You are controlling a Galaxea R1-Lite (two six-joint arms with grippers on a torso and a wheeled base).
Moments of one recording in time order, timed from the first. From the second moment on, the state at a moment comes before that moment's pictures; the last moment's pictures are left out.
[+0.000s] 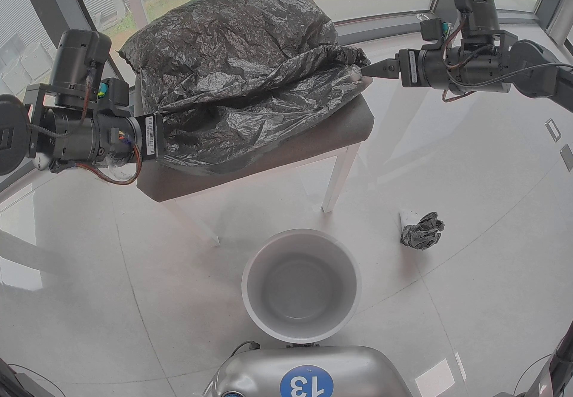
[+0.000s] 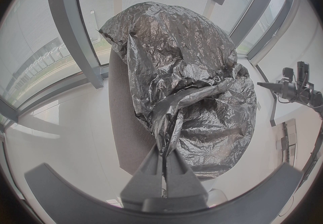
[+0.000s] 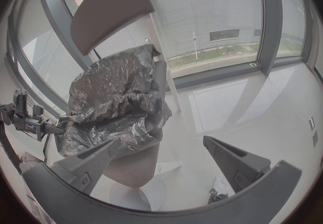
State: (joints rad) left arm -0.37 1.58 -1.34 0.27 0.11 -0.24; right arm 0.34 2.02 -2.00 0.29 0.17 0.04
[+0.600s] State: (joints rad) left arm -0.38 1.56 -1.33 0.27 0.11 -0.24; right arm 0.35 2.07 -2.00 0.29 0.17 0.23
